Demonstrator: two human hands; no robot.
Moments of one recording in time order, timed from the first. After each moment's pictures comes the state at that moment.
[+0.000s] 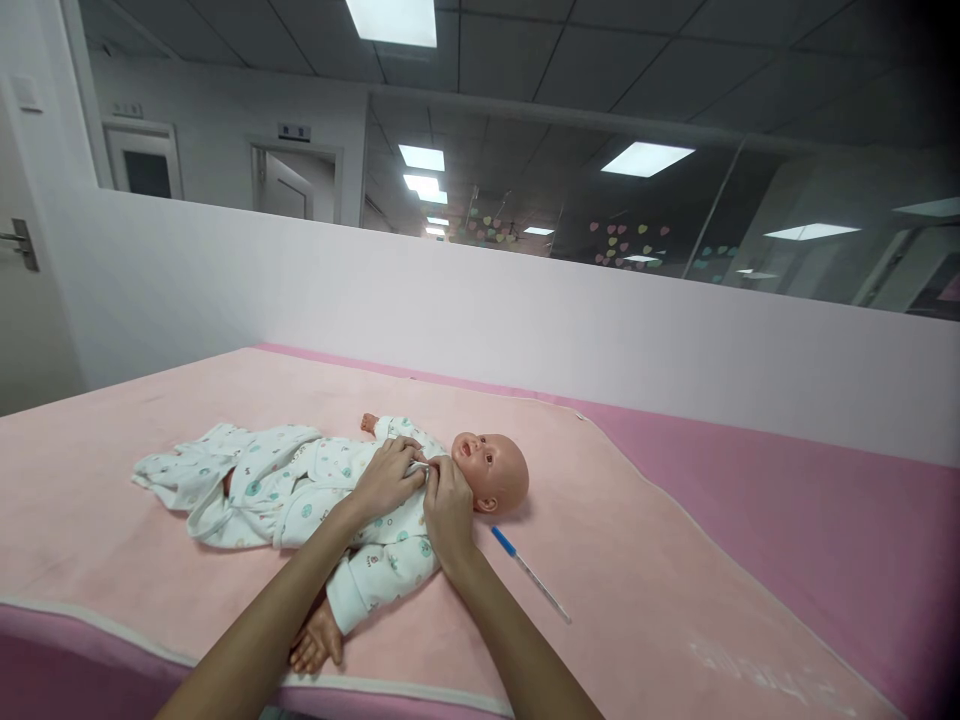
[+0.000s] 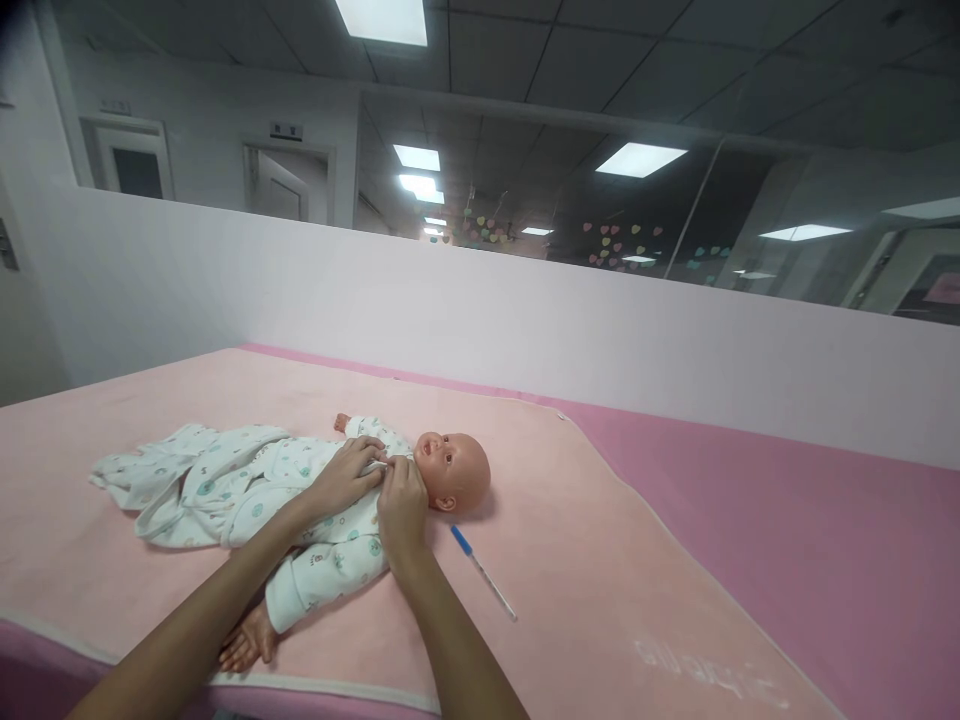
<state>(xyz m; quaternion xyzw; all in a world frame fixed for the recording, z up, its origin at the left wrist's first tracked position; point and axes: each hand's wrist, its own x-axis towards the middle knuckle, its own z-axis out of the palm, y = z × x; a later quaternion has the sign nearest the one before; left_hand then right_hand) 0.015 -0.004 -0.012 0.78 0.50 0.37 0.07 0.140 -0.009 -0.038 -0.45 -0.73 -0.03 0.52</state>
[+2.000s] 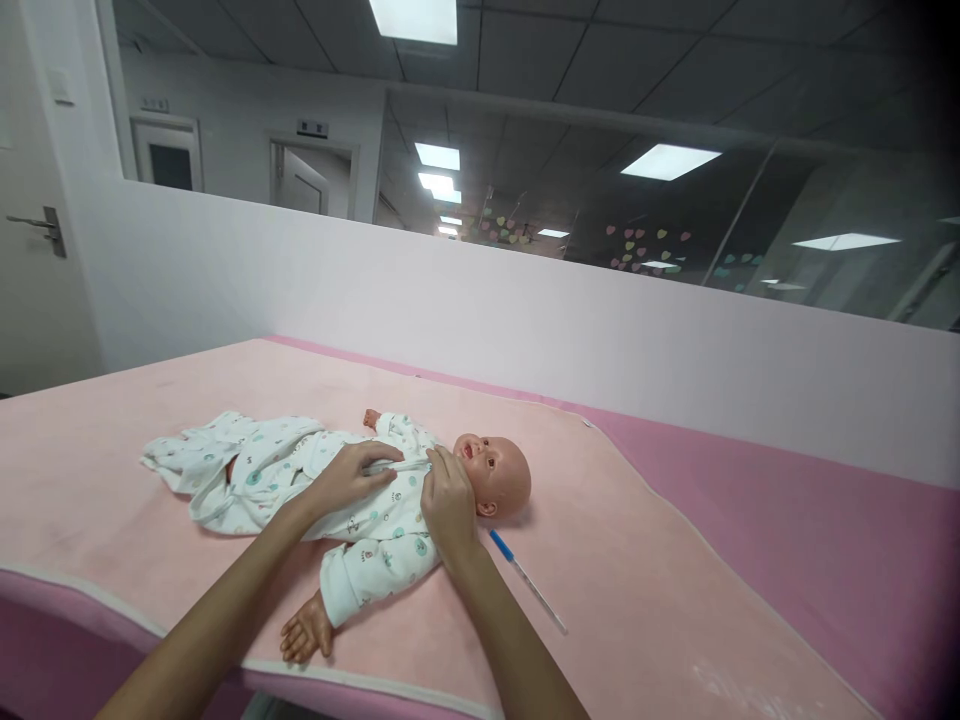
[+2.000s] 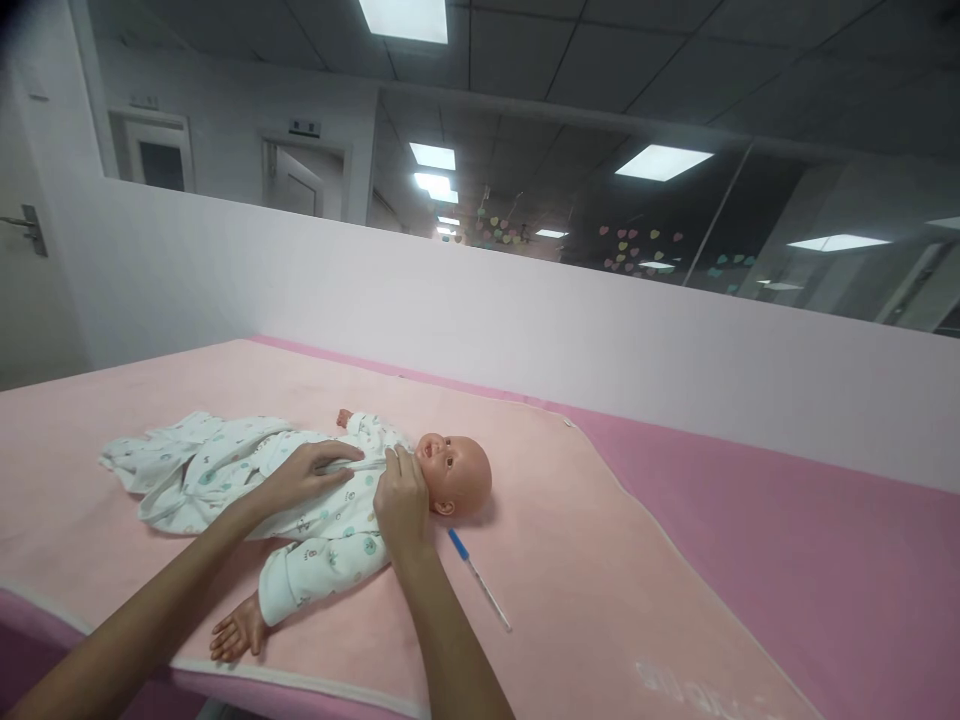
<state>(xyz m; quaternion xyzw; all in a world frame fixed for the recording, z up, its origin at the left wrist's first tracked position) -0.030 -0.034 0.000 0.76 0.47 0.42 0.19 0.146 -0.004 -0.032 -0.38 -0.78 -0.14 0.47</state>
